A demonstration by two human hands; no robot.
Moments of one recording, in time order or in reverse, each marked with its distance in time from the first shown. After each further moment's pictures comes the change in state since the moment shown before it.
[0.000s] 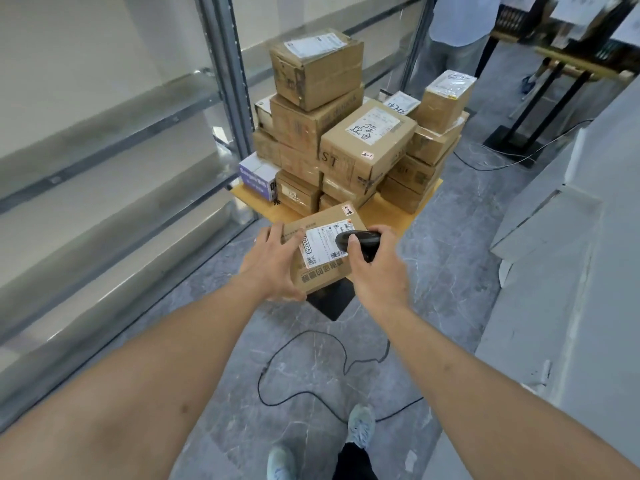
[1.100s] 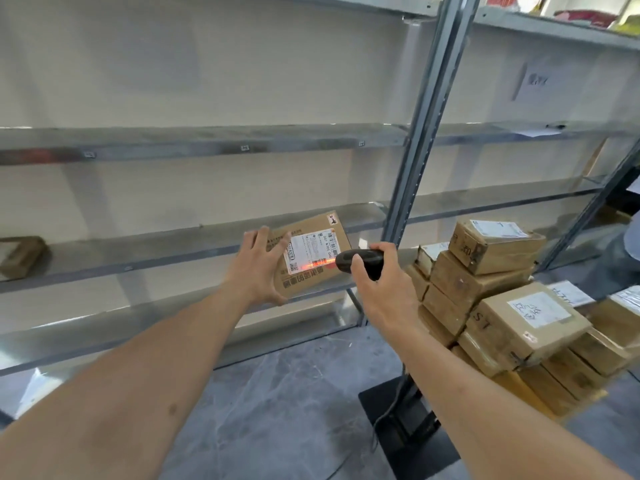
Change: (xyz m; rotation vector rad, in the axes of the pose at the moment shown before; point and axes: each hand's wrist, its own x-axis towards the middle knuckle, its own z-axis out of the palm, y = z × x) left_hand -0.144 -0.246 -0.171 0.117 0.416 -0.509; right_hand -0.035 -0.275 0.110 0.037 -0.310 -0.652
